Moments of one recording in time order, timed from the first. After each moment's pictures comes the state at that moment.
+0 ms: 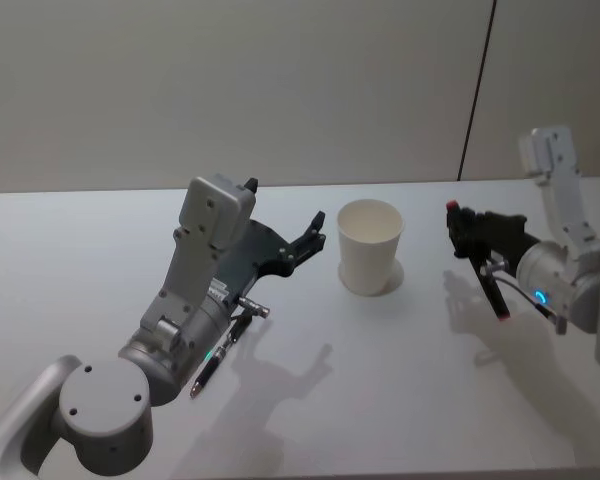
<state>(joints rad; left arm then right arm) -0.24 0.38 0.45 -1.63 -0.20 0.01 -0.01 0.46 0.16 -0.24 -1.22 0.16 0.32 0.24</state>
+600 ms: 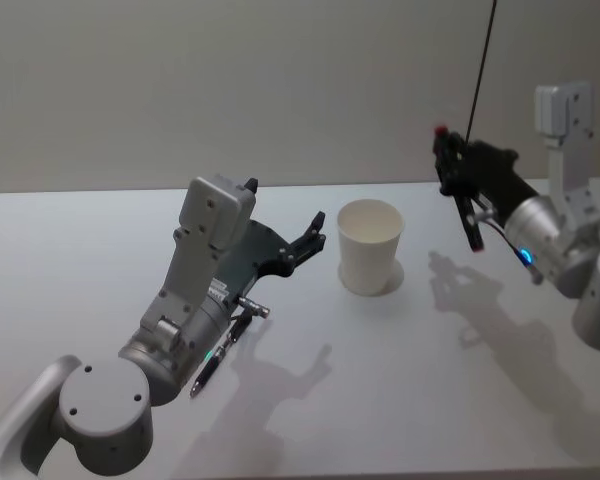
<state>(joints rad) -0.24 0.38 0.45 -1.63 -0.20 0.01 -0.01 0.53 0.12 -0.24 -1.13 0.20 -0.03 0.28</state>
